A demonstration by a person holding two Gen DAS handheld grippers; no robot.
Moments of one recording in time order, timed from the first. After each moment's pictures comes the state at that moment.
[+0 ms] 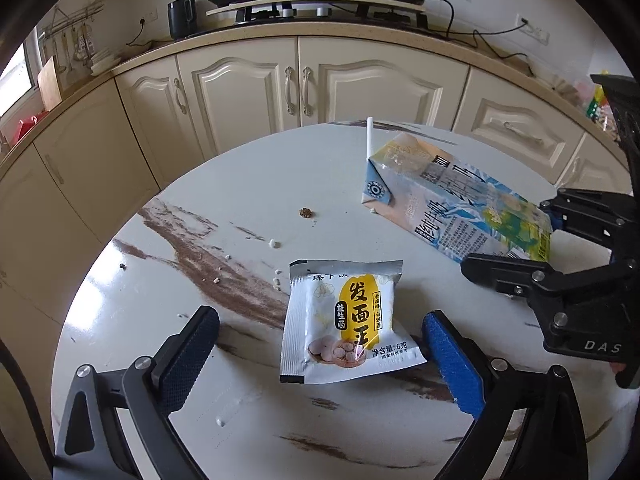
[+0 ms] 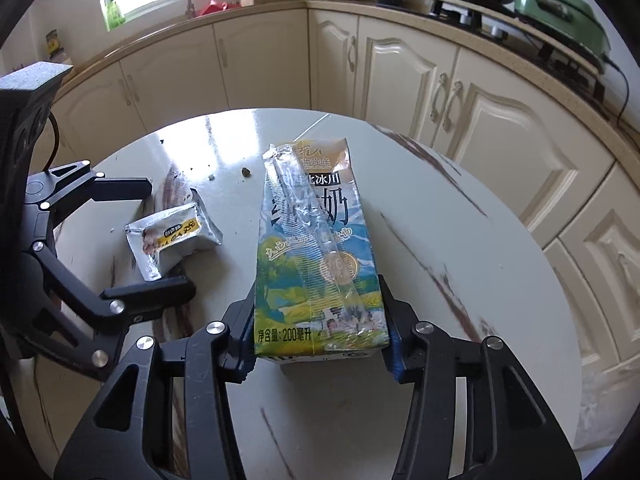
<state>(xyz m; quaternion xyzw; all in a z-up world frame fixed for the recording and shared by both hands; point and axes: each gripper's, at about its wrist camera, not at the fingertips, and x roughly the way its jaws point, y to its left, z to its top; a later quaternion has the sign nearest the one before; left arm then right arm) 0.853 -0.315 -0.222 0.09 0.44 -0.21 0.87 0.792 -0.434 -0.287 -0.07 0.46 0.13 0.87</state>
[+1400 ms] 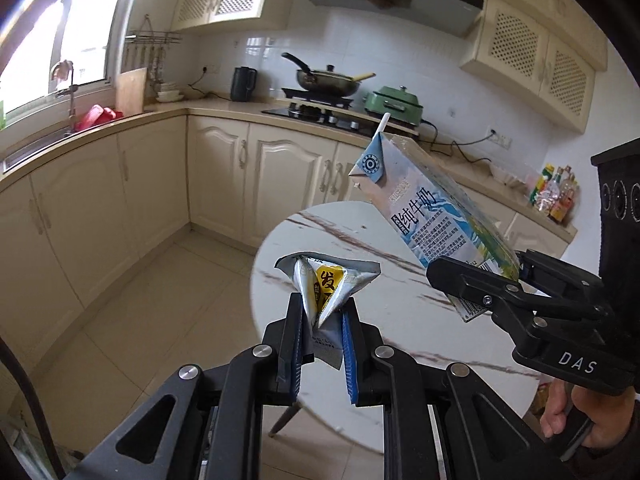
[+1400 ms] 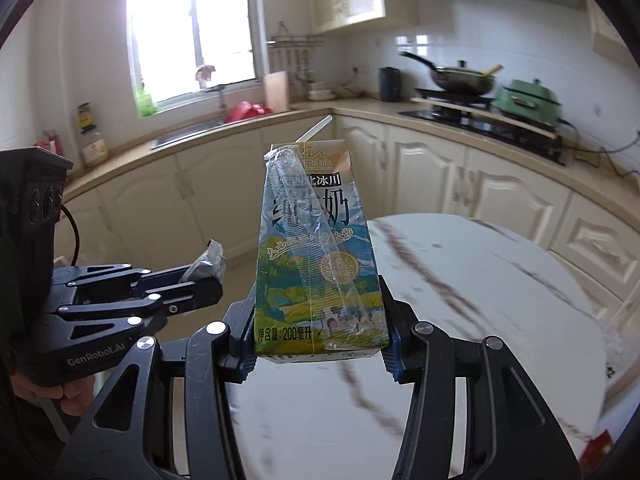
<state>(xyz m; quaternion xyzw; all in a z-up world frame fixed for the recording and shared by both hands) 0.541 -0.001 -0.092 -0.04 0.31 -0.22 0.92 0.579 -0.170 -0.143 -0.01 0.30 0.13 0.94</state>
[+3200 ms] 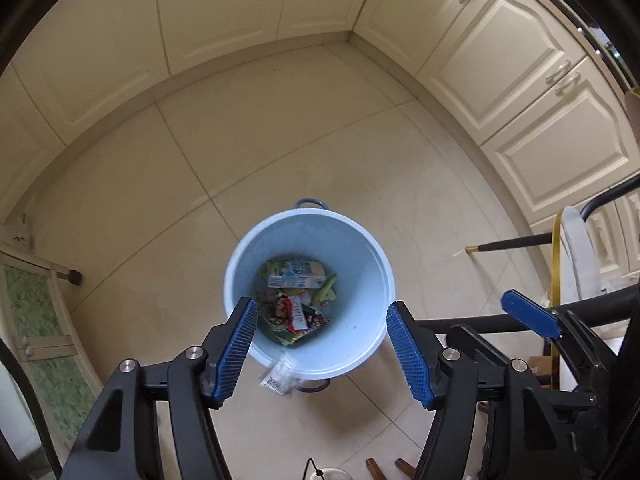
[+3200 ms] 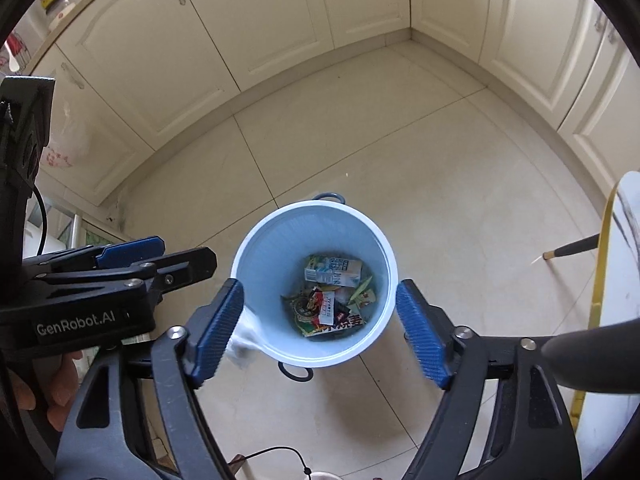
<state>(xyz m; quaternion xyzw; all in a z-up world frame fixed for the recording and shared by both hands) 0.662 0.250 -0.421 -0.15 0.59 -0.01 0.79 0.740 -0.003 -0.548 -0.01 0.56 0.18 0.81</state>
